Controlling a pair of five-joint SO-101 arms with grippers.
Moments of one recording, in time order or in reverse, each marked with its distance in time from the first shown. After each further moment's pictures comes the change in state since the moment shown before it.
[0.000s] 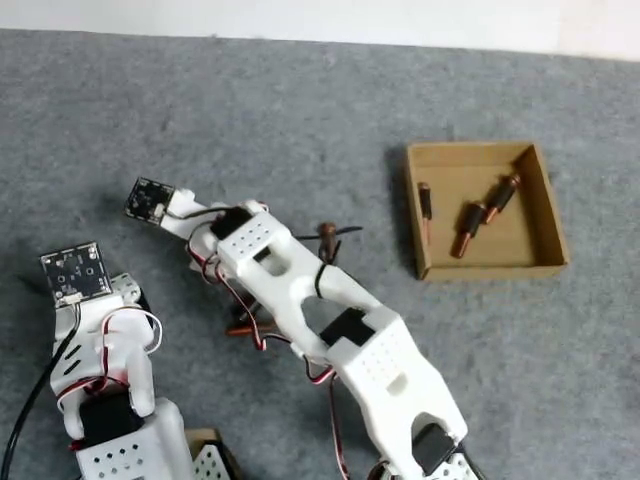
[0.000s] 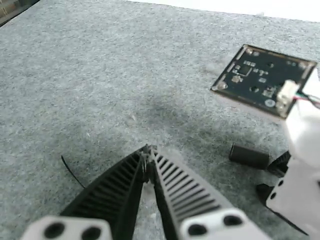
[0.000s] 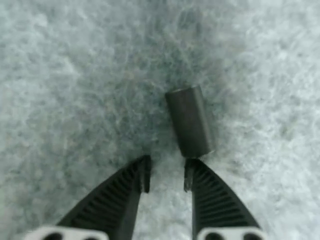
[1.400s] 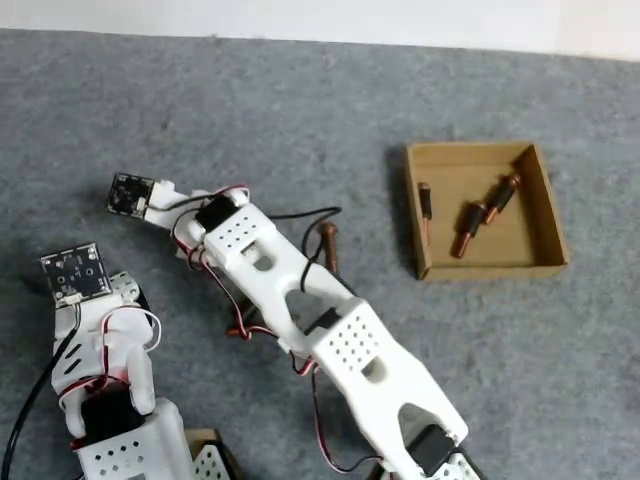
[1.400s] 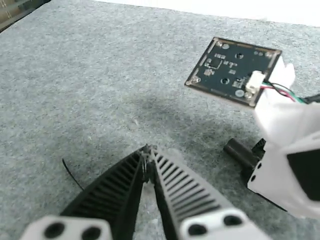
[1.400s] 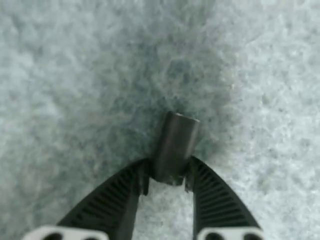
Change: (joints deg) left arm -0.5 0.0 1.9 -3.2 0.0; right arm -1.1 19.9 -28.7 6.4 5.0
